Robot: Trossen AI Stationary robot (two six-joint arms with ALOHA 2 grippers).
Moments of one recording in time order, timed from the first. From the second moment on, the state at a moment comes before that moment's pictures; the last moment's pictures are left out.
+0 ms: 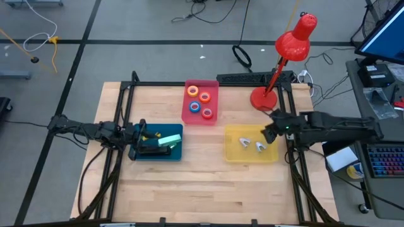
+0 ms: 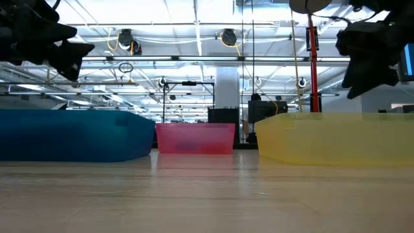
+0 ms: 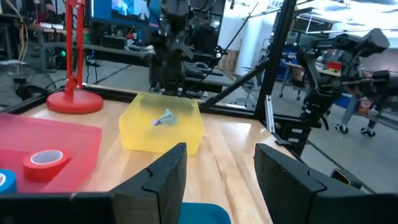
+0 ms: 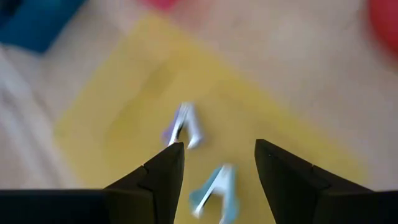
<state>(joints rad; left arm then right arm) -0.21 0.10 0.02 0.13 -0.07 -0.16 -0.06 0.61 0.59 -0.91 0.13 0.83</state>
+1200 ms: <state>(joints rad) -0.21 0.10 0.02 0.14 -0.13 -0.13 -0.07 0.00 0.20 -0.54 0.21 0.59</state>
